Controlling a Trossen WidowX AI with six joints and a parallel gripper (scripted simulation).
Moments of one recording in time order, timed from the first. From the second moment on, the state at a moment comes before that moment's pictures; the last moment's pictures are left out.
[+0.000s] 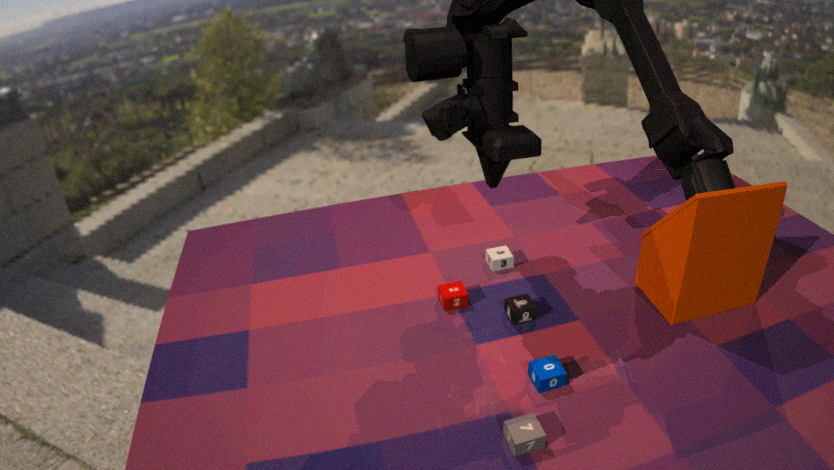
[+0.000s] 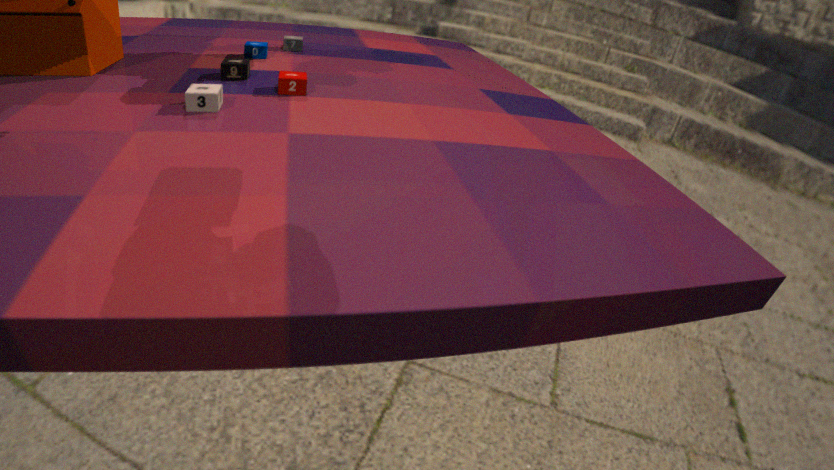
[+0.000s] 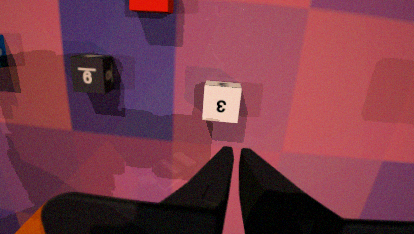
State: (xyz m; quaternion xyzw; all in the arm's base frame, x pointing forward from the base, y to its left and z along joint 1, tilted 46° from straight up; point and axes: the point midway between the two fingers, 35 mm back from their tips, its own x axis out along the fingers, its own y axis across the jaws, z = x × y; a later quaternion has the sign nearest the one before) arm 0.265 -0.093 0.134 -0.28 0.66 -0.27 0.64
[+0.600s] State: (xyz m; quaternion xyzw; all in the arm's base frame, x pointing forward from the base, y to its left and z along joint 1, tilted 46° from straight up) arm 0.348 0.065 0.002 -0.27 0.66 -0.25 0.65
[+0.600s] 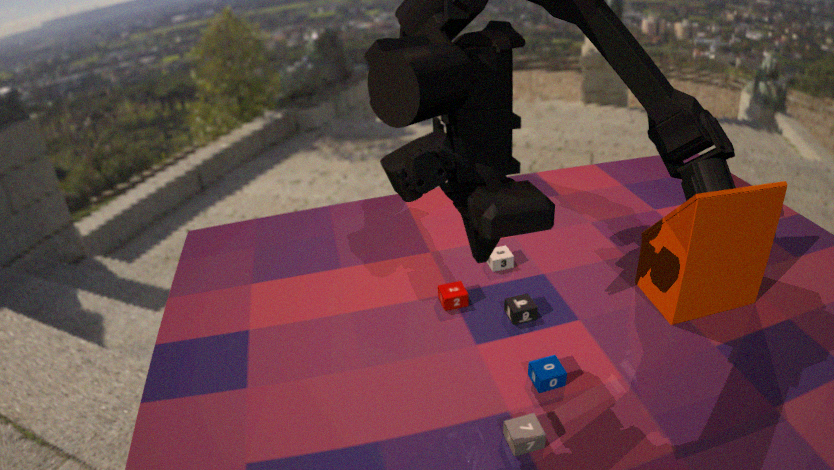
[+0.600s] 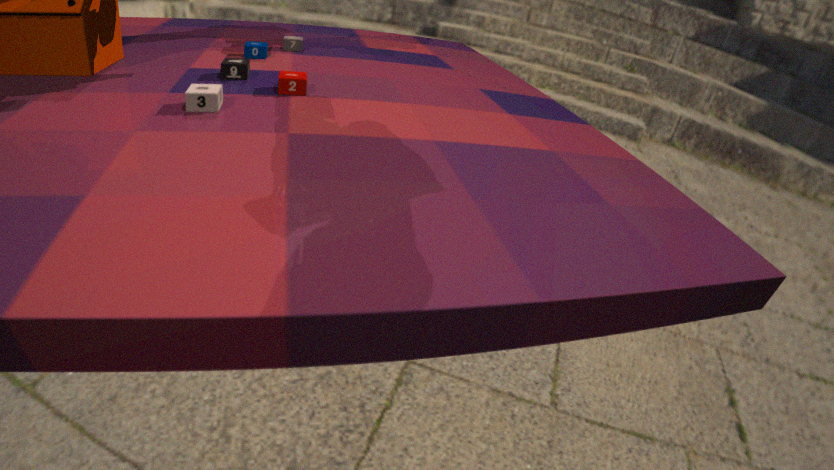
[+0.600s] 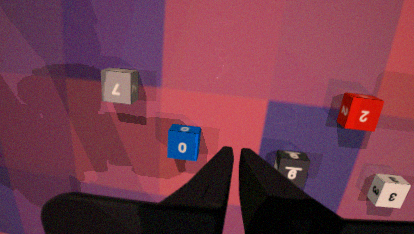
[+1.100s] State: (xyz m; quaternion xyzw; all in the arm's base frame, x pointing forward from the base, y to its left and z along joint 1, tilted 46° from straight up) arm 0.332 0.134 -0.097 -0.27 0.66 -0.27 0.65
